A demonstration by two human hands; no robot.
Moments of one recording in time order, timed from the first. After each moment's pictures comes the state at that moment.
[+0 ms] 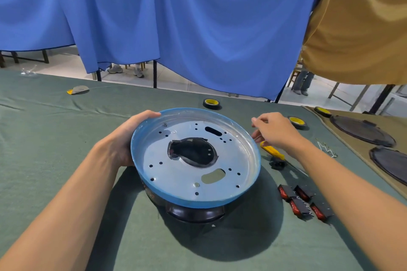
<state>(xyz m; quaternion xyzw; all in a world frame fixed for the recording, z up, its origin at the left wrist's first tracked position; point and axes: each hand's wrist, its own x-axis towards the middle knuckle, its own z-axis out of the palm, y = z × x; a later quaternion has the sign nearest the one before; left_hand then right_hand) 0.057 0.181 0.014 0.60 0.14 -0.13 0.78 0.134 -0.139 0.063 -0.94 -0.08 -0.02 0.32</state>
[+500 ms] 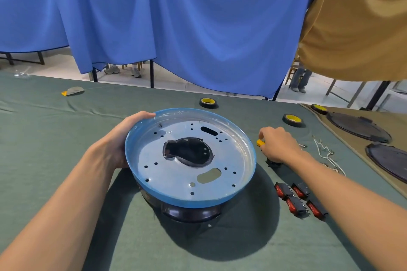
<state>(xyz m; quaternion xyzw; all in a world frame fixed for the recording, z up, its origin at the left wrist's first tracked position) 0.052 0.178 0.015 0.61 0.11 -0.10 0.78 0.155 -0.164 0.022 -1.00 -0.07 -0.04 -0.01</state>
